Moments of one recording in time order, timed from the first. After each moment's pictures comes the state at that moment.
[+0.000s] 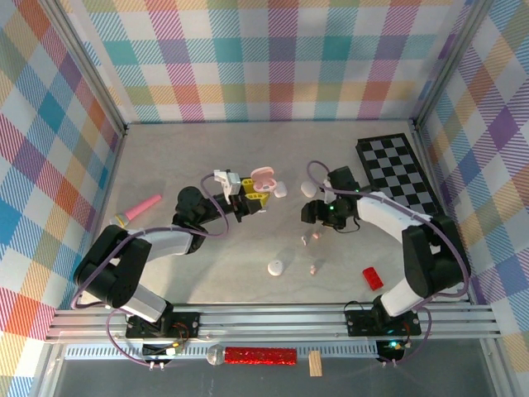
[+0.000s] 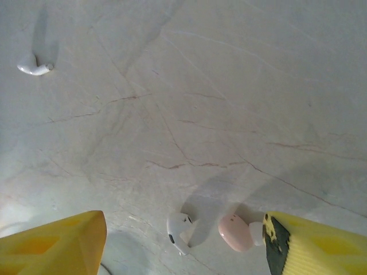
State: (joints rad) left arm -0.45 1.51 0.56 1.17 0.77 -0.23; right arm 0.41 1.56 0.96 -0.58 -0.30 0.42
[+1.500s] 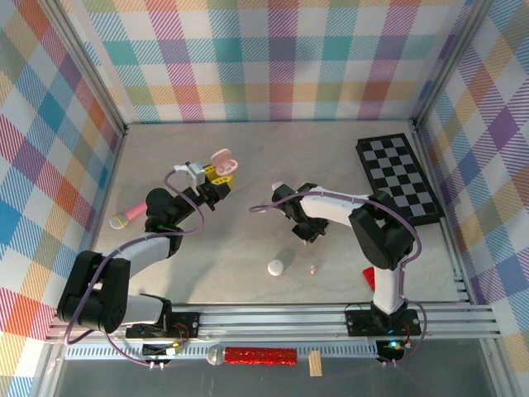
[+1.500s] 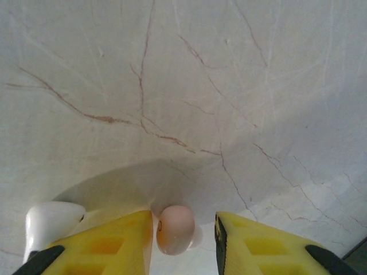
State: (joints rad) left arm -0.22 1.32 0.48 1.09 0.66 -0.21; right arm 0.74 1.92 1.24 -0.98 0.38 -0.04
